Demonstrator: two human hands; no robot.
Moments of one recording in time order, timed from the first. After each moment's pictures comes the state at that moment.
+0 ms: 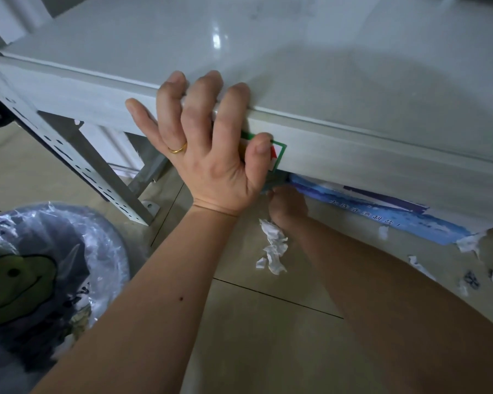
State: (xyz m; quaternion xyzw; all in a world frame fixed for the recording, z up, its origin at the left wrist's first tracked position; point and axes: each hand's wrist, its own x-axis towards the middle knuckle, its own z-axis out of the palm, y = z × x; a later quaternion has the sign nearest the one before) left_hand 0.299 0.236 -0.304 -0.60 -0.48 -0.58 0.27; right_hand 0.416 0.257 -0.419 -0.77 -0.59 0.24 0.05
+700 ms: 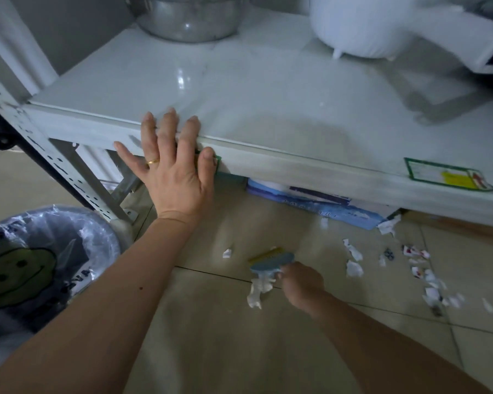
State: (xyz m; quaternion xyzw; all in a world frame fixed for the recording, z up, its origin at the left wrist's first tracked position) left_hand 0.298 0.182 -0.275 -0.66 -0.61 -0.40 0.16; right_hand 0.492 0.075 -0.397 -0.76 -0.59 0.23 -0.17
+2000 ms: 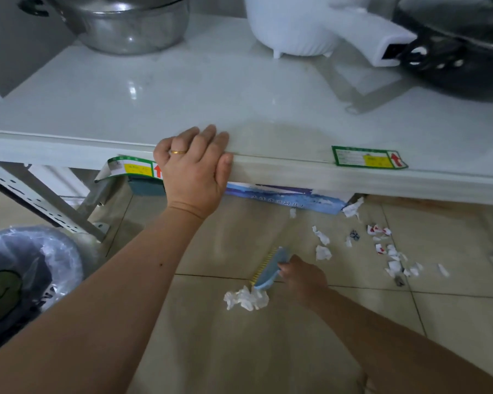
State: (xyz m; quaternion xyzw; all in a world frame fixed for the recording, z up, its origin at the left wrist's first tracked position) left_hand 0.369 0.182 -0.261 -0.75 -0.45 -0.42 0.25; right_hand 0.549 0.037 -0.367 -0.72 -0.63 0.24 -0.16
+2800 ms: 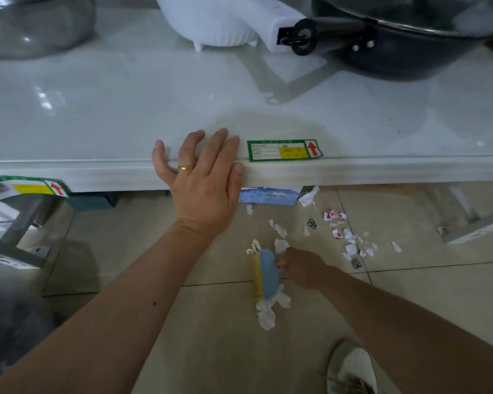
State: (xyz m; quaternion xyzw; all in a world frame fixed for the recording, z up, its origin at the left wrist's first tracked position) left_hand 0.488 0.133 -0.261 -0.77 -0.41 -0.44 0.21; right_hand 0.666 0.020 -0.386 -0.71 -0.59 0.34 -0.15
